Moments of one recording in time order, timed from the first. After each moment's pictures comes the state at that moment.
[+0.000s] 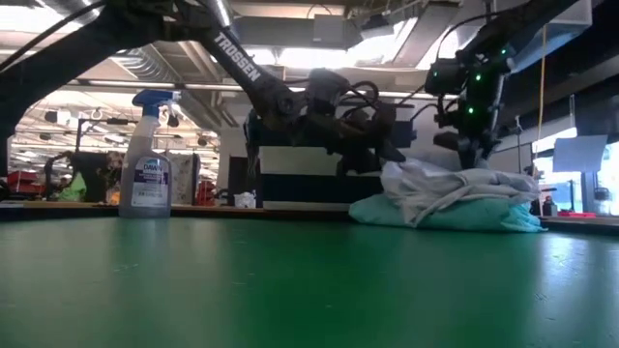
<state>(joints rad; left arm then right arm) 0.44 2.31 1.61 0.43 0.11 -0.48 -0.82 1.38 0.96 -0.76 0.36 0.18</state>
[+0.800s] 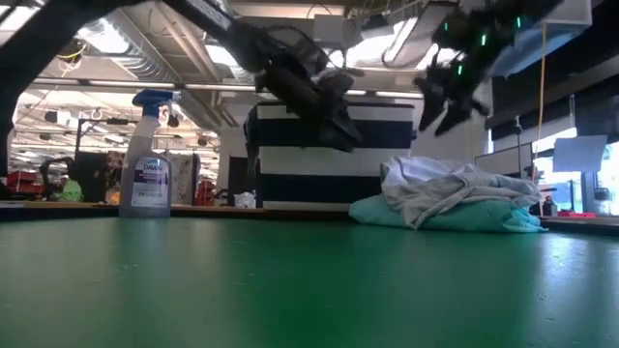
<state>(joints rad) 0.52 2.03 1.61 -0.27 0.34 -0.17 -0.81 1.25 1.06 -0.60 0.08 0.21</state>
